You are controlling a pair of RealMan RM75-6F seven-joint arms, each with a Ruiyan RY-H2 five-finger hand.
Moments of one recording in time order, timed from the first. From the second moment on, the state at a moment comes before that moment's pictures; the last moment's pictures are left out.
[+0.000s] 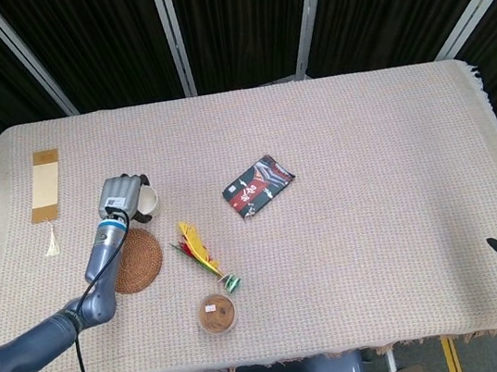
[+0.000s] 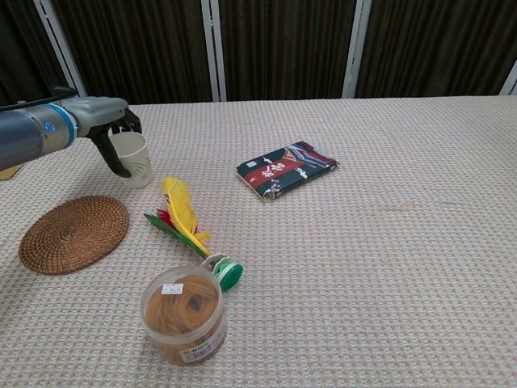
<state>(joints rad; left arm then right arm) -0.89 -1.67 -0.29 -1.00 0.78 0.73 0.50 0.10 -1.07 0.15 -1.58 -1.39 1.47 -0.04</state>
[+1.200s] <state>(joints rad) -0.69 -1.18 -0.11 -1.60 0.99 0.80 0.38 0.09 -1.06 0.13 -1.61 -1.44 1.50 -0.02</state>
